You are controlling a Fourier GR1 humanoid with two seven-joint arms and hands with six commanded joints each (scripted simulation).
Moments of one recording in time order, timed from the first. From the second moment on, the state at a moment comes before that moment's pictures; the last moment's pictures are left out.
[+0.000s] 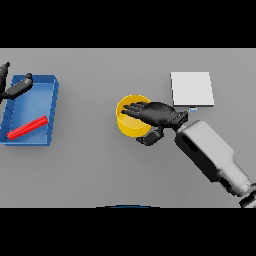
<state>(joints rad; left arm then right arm) -0.58 0.86 -0.54 -1.15 0.19 0.20 0.47 -0.64 -0.32 0.59 -1.17 0.76 0.42 -0.18</state>
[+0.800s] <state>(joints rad) -0.58 0.86 -0.54 -1.16 0.19 0.22 0.47 -0.69 -0.30 0.67 -1.10 0.81 0.51 -0.16</state>
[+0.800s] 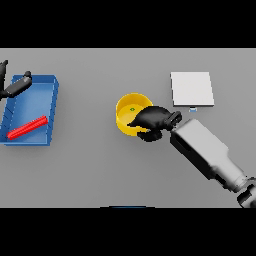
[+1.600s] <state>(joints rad) -0.57 0.88 -0.54 -1.20 0.20 0.22 0.50 -0.73 -0.39 0.62 -1.26 0.72 0.62 -0.11</state>
